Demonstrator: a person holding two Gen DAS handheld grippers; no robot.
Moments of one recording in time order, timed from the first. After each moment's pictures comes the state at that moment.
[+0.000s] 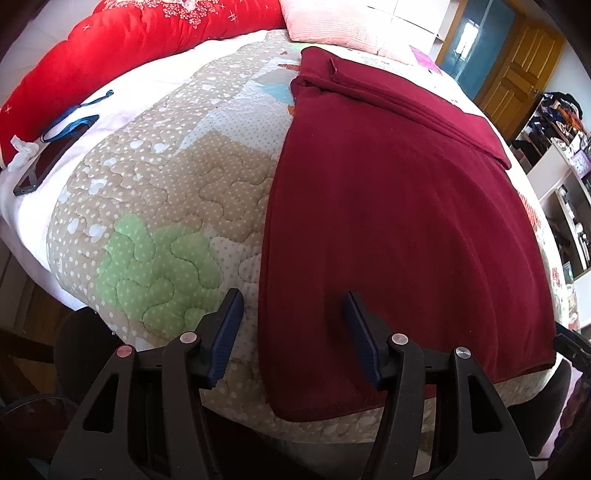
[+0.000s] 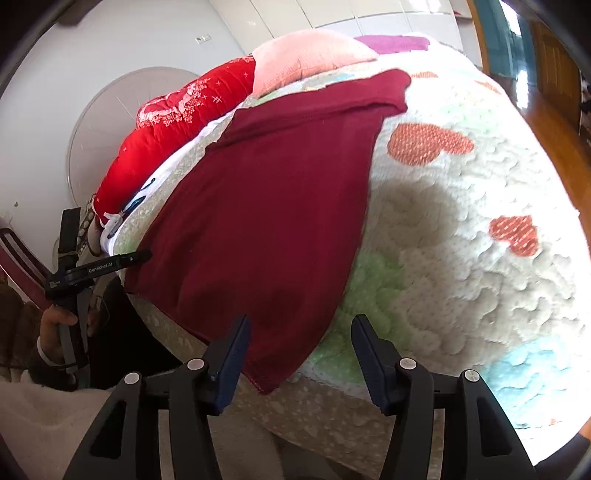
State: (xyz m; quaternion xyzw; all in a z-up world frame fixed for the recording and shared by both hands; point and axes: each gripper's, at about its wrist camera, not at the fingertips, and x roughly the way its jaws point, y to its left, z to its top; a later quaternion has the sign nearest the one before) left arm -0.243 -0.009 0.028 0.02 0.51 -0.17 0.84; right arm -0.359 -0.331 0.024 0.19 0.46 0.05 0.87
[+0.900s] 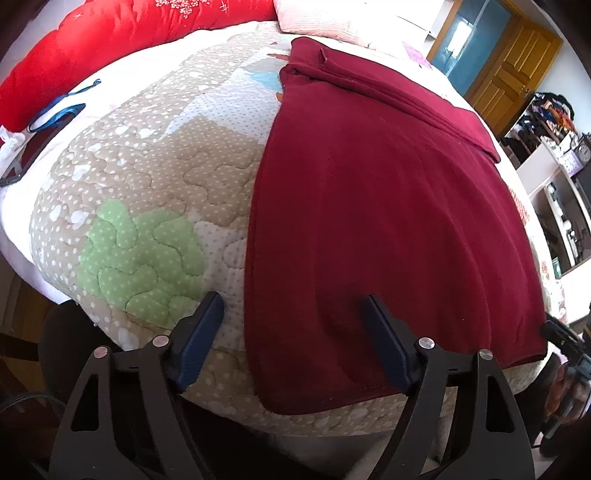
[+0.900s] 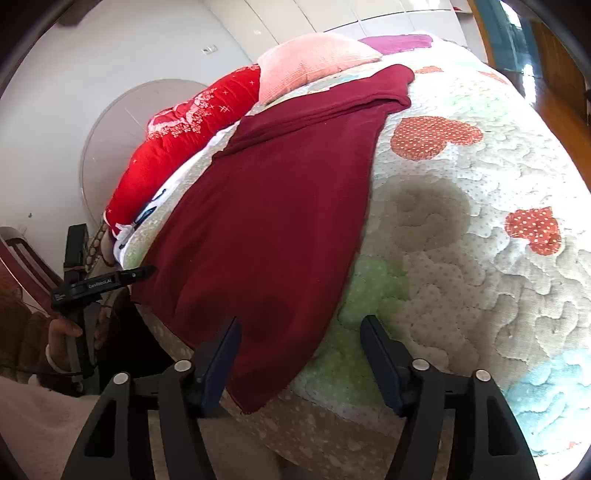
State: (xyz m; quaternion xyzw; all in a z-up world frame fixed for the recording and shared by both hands) left arm -0.248 -0.012 0.021 0.01 0.52 -0.20 0.83; right arm -0.356 -0.346 0.007 0.21 0.43 0.08 0.87
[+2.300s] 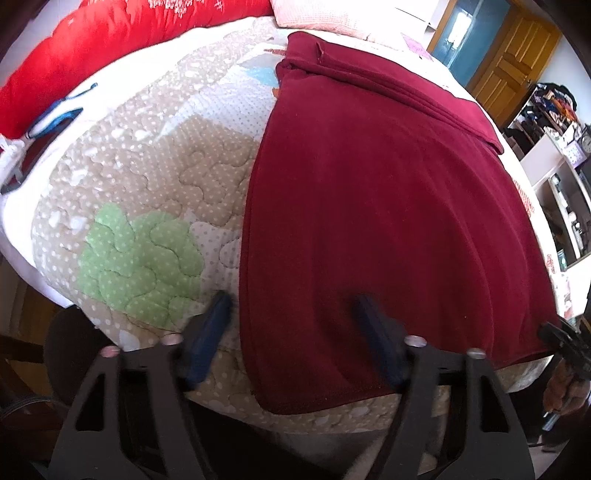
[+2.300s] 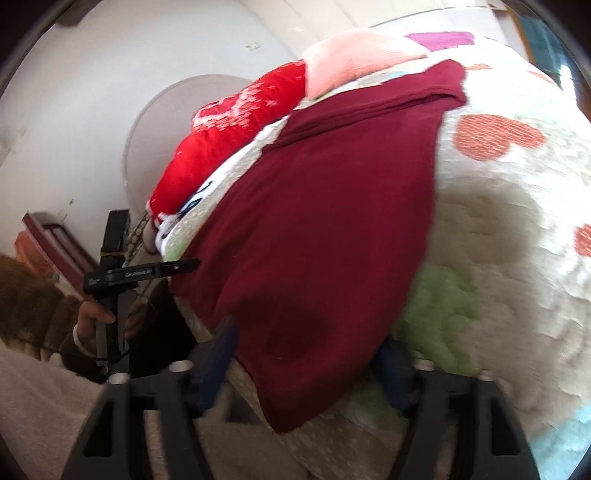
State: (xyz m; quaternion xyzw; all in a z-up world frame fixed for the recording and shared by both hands) left arm -0.243 -0.017 0.023 0.03 0.53 -0.19 0.83; right arm -0.343 -0.324 -0.001 0.22 0.41 0.18 0.87
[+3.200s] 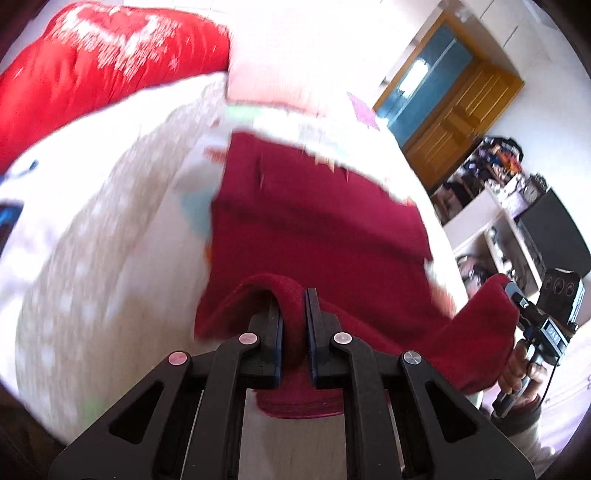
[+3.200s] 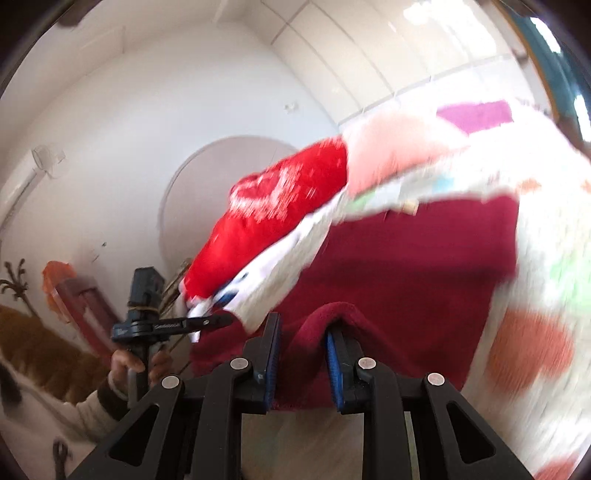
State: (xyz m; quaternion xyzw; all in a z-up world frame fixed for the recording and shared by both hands) left arm -0.125 -0.041 0.117 -0.10 0.45 -0.30 0.83; right arm -0.242 -0.363 0.107 0.23 0.27 0.20 0.92
